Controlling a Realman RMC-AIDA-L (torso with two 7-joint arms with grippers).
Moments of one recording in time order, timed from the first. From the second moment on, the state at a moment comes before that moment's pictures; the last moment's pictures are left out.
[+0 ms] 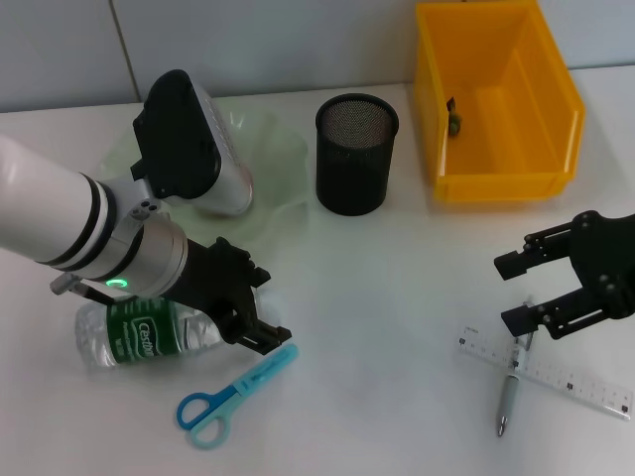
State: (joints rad) left arm -0.60 -2.07 1.62 1.21 2.34 1.29 -2.12; right arm 0.57 1.96 -0.68 -0.99 -2.25 -2.00 1.67
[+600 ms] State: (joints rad) left arm -0.65 -2.07 1.61 1.12 2.45 1.27 -2.08; right arm 0.60 1.96 -0.69 -1.00 -2.25 -1.99 1.67
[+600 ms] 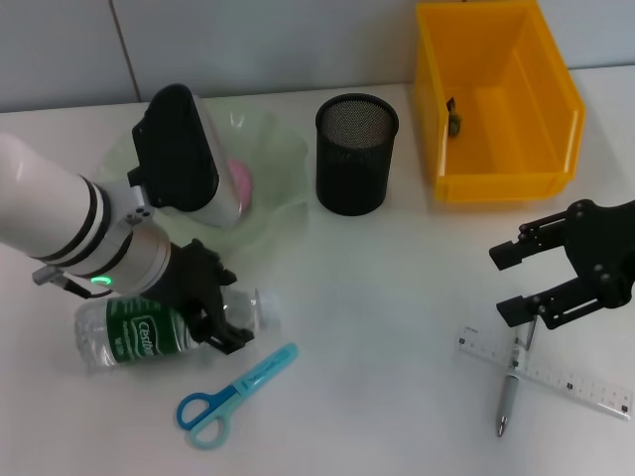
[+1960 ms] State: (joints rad) left arm -0.70 -2.08 1.69 1.11 2.46 1.25 -2.13; right arm 0.59 1.95 -0.69 -1.00 -2.26 -2.01 1.68
